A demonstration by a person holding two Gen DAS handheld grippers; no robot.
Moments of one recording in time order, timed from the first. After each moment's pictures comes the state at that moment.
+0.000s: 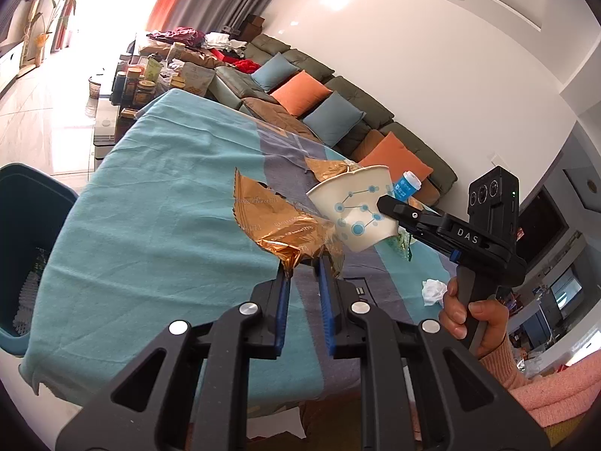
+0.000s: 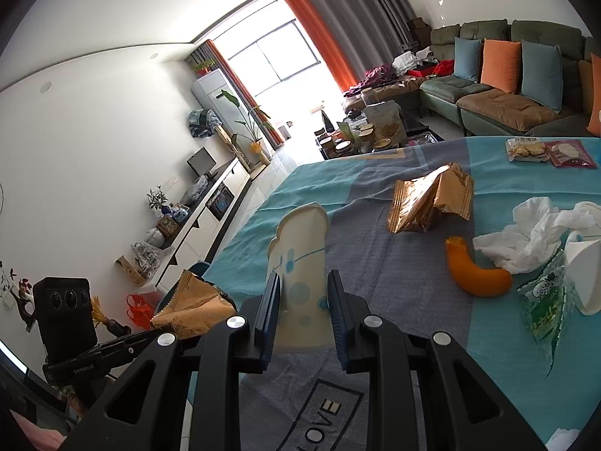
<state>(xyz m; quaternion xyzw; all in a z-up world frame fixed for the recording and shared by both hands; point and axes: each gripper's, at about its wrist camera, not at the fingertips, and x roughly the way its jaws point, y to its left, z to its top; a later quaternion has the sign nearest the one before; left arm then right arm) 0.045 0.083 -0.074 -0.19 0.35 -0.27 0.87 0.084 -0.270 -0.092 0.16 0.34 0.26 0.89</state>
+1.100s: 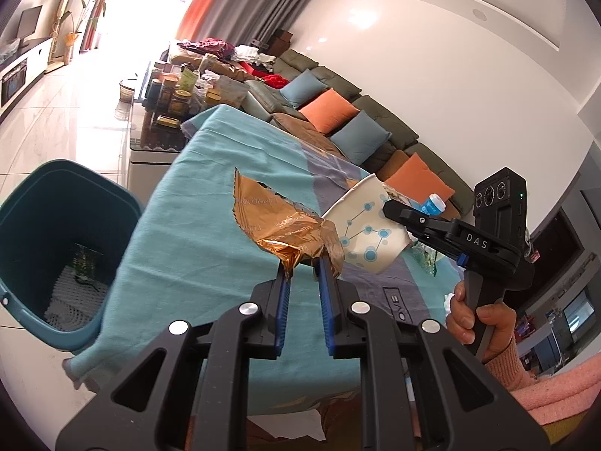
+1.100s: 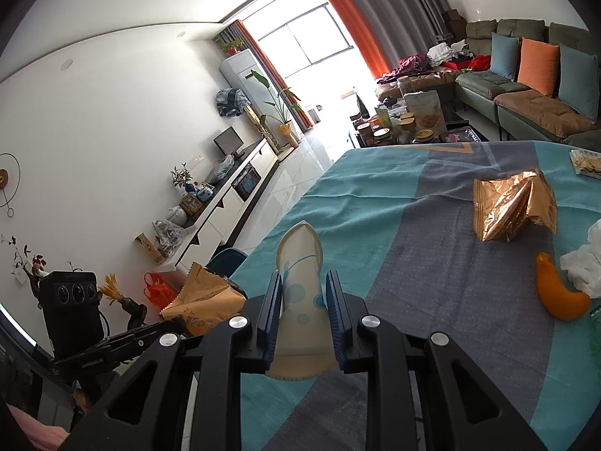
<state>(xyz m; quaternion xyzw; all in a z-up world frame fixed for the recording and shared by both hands) 0.011 0.137 -0.061 -0.21 0.34 -0.22 0.89 0.101 -0.207 -0.090 0.14 0.35 0.32 0.87</state>
